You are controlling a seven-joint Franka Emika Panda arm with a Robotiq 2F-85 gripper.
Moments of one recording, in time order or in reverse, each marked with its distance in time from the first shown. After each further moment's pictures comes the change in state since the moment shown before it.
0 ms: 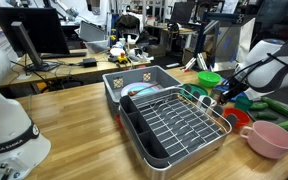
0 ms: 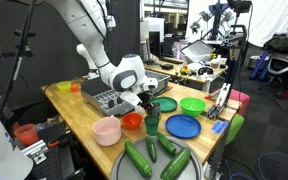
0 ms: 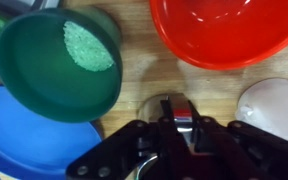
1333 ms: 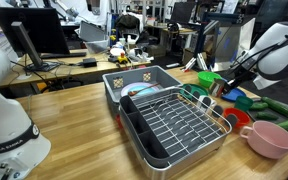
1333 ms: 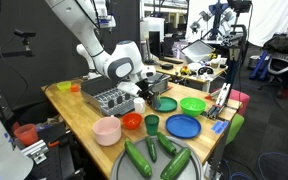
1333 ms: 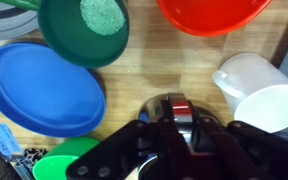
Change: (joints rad) arm -0.060 -0.160 0.068 -0.076 0.003 -0.010 -0.080
